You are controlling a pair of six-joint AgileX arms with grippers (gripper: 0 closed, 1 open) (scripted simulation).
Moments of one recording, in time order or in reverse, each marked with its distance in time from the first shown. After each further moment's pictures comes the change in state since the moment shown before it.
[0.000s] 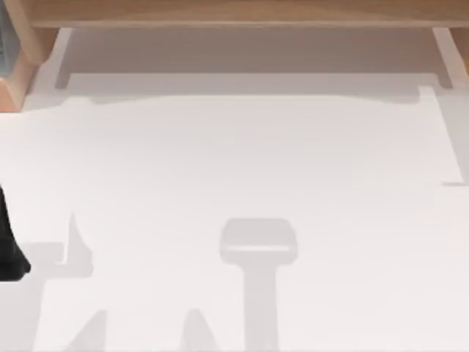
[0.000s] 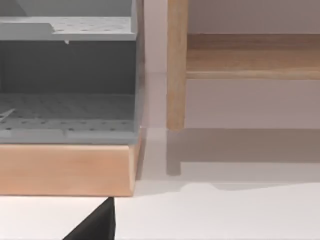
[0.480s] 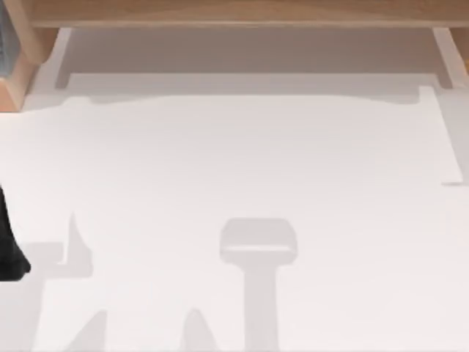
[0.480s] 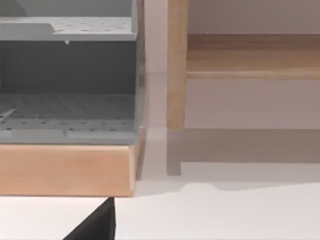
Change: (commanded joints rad) left arm 0.000 0.000 0.000 0.000 0.000 0.000; right arm 0.031 0.005 -0.031 0.065 -0.027 -0.030
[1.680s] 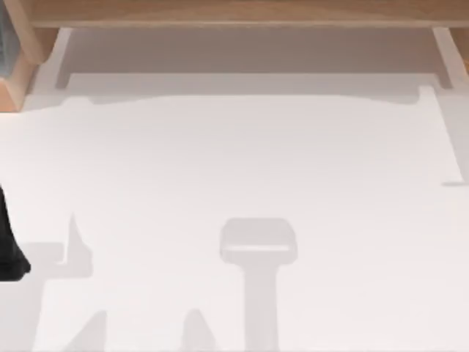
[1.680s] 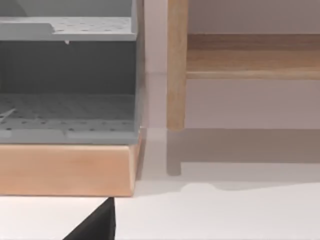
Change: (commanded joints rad) left arm 0.000 0.000 0.000 0.000 0.000 0.000; right arm 0.063 0.028 0.076 -0.053 0.058 -0.002
